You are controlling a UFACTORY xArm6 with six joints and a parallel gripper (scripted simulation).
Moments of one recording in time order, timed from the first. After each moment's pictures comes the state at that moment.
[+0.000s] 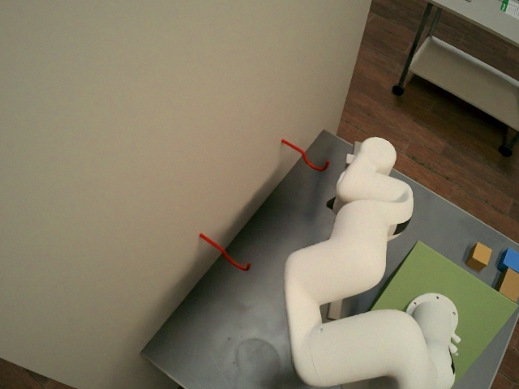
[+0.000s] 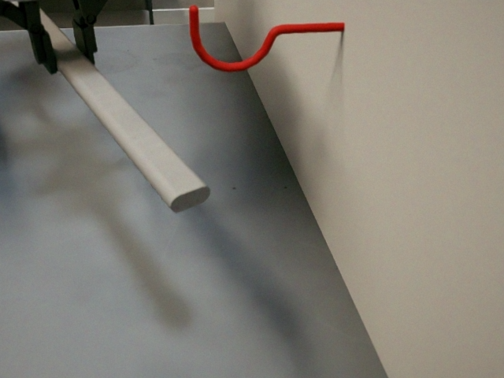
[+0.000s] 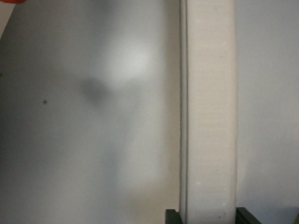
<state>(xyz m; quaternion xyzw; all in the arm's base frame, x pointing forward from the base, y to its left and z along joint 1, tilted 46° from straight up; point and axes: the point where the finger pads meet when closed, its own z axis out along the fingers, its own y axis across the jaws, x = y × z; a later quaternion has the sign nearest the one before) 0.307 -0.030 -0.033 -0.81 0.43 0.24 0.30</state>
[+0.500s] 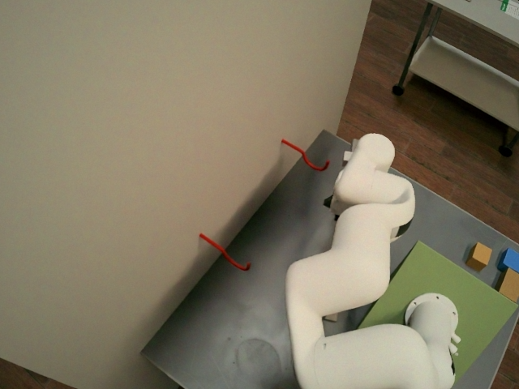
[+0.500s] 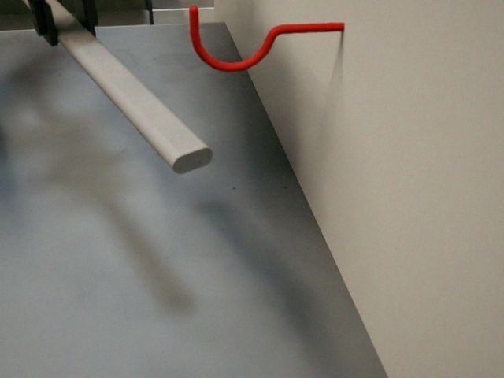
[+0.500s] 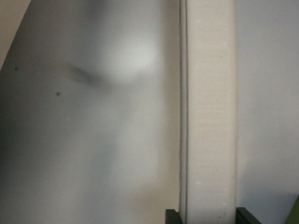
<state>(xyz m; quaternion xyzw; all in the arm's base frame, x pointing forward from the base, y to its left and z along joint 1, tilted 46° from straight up) 0.312 -0.035 -0.008 -0.81 0.43 0.24 0.30</state>
